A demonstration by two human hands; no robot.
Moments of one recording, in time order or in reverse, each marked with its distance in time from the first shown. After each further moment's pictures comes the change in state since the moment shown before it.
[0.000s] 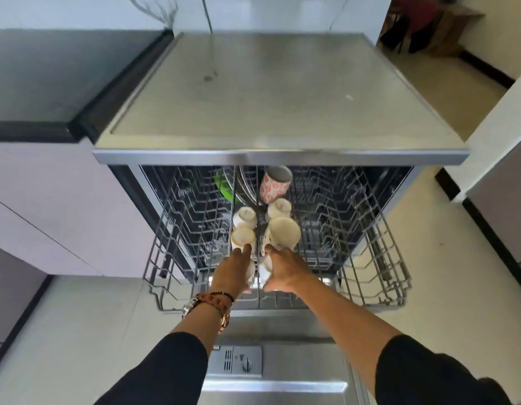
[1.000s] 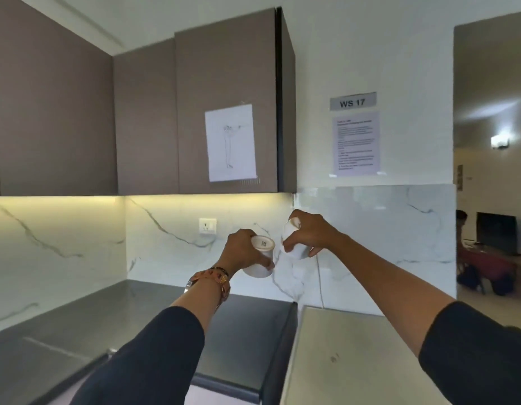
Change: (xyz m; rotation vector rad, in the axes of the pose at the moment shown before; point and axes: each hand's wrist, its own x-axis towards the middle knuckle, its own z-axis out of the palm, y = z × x) left_hand -0.280 -0.067 -0.600 -0.371 0.908 0.046; right_hand -0.239 -0.399 -0.495 0.286 0.609 -0.555
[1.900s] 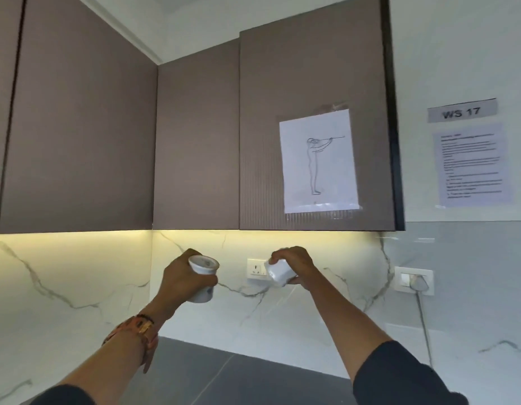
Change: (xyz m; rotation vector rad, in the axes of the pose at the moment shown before) left_hand 0.198 -0.335 -0.187 -0.163 0.278 -0.111; right_hand 0.355 -0.125 0.262 0.621 0.013 0.222
